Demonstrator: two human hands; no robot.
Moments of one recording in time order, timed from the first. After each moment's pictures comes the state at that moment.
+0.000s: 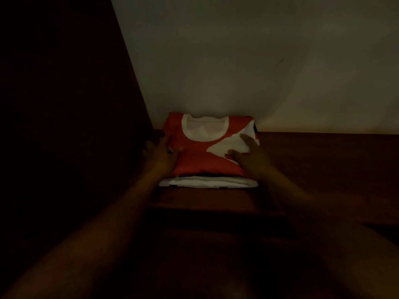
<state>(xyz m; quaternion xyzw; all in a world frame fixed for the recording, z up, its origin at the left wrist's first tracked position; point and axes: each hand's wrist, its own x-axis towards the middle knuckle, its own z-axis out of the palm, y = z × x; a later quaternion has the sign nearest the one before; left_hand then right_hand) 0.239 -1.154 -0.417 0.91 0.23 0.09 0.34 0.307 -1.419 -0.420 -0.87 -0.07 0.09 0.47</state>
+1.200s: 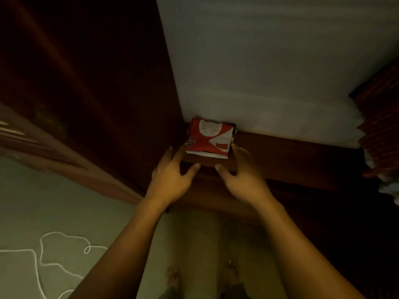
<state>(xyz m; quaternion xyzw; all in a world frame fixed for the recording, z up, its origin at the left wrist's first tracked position) -0.135 -1.373 0.122 0.92 0.24 -0.01 0.32 -0.045 -1.566 0.118 -0.89 -0.16 0.18 0.38</state>
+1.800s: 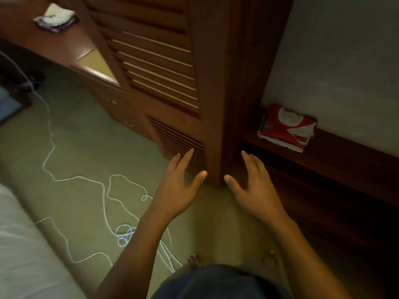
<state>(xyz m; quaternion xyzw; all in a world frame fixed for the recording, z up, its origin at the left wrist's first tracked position) -0.446 -1.218 0.122 0.86 0.35 0.07 0.37 -0.303 -1.388 0.120 -0.87 -0.30 0.22 0.31</state>
